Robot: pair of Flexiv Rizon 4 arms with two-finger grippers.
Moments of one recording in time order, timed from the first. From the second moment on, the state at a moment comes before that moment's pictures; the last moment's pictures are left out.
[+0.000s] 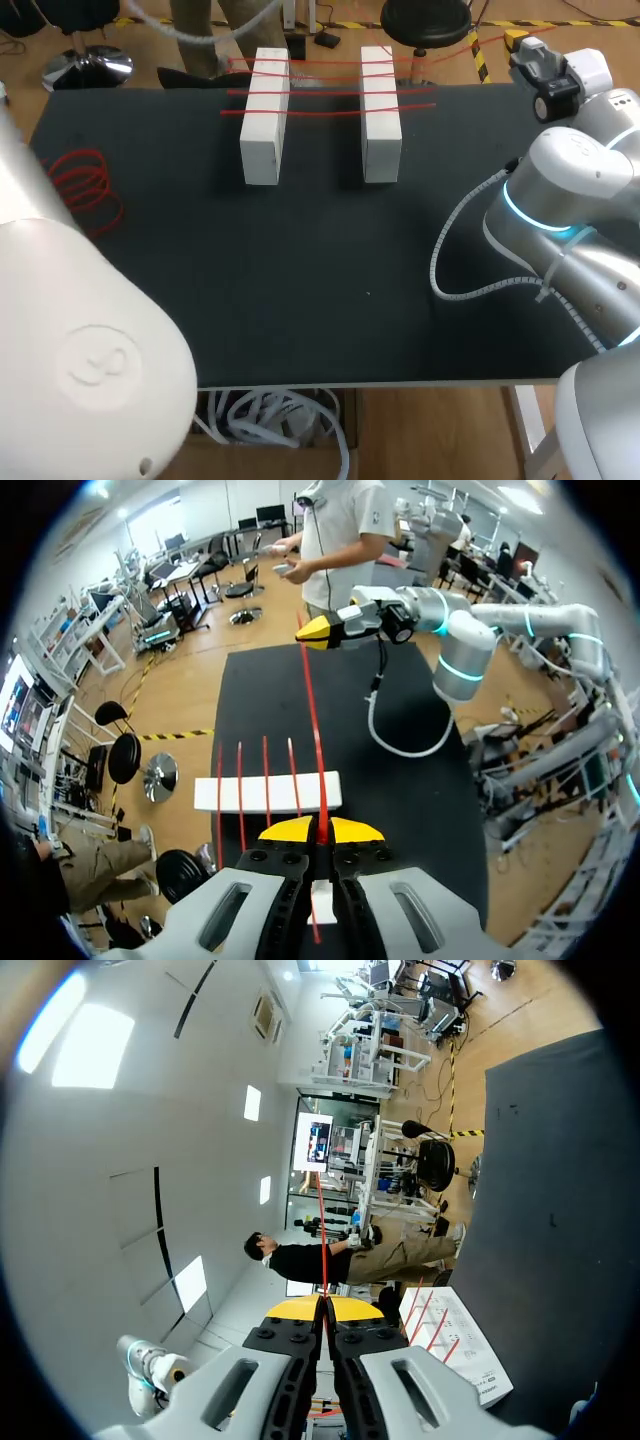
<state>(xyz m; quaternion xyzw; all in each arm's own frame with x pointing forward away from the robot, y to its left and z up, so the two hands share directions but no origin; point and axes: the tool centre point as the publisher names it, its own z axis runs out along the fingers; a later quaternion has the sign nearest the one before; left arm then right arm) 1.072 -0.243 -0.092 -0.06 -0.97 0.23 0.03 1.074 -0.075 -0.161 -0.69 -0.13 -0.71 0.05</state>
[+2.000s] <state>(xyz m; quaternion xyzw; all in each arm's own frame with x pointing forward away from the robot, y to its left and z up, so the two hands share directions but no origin) 1.066 -0.270 -0.089 -0.03 -1.00 0.03 0.00 1.074 -0.075 -0.161 -0.69 -0.13 -0.71 0.05</state>
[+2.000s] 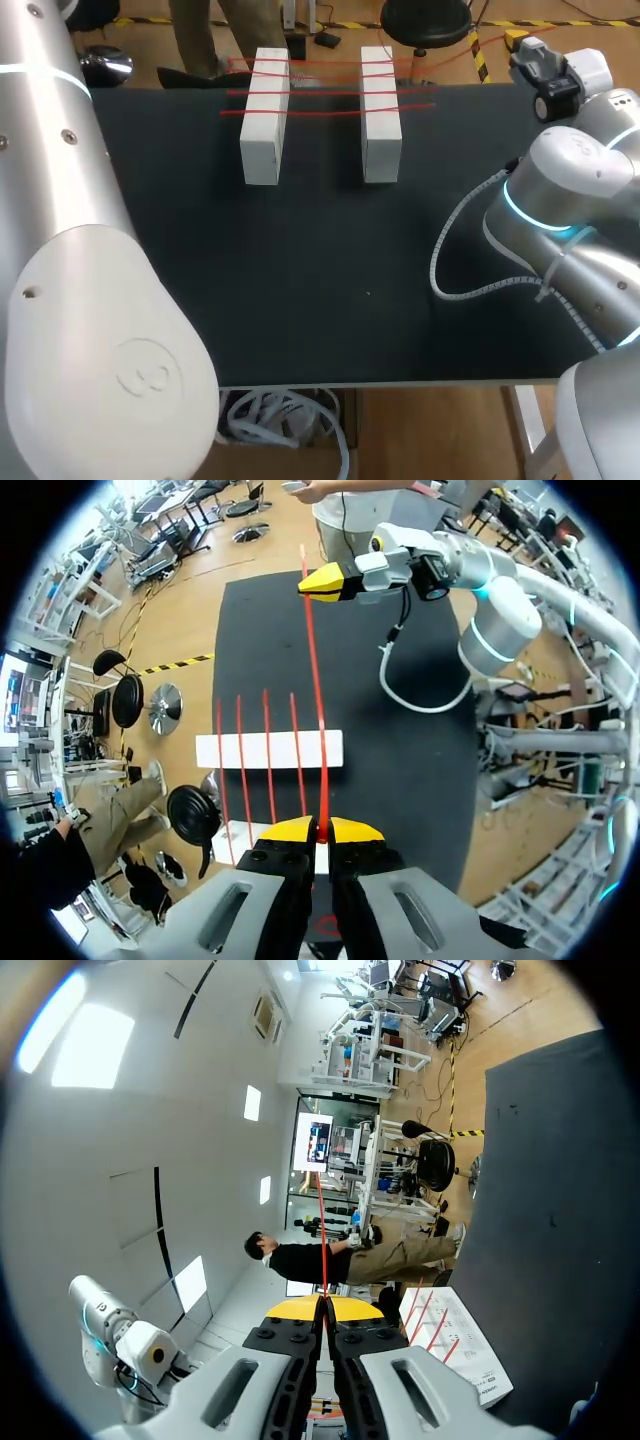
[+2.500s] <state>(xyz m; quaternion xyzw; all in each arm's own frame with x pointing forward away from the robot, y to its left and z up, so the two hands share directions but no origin) 1.073 -0.273 -0.087 -0.03 -1.00 0.03 0.02 1.074 -0.075 -0.161 -0.69 -0.13 -0.71 0.05</state>
